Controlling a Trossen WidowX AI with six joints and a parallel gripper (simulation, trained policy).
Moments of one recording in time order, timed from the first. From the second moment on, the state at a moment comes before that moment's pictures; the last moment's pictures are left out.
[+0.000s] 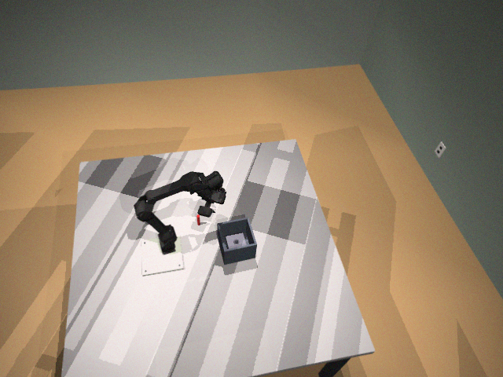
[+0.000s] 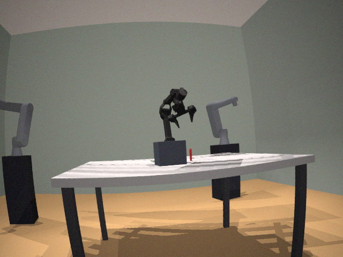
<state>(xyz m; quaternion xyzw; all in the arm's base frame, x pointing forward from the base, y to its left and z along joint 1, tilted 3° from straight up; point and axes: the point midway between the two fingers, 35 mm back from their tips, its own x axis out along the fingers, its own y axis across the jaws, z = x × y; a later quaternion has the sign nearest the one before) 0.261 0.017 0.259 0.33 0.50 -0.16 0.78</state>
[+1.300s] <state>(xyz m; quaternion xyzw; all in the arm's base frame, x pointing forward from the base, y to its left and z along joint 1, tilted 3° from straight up) 0.191 0.086 0.131 0.42 0.64 -0.36 0.53</state>
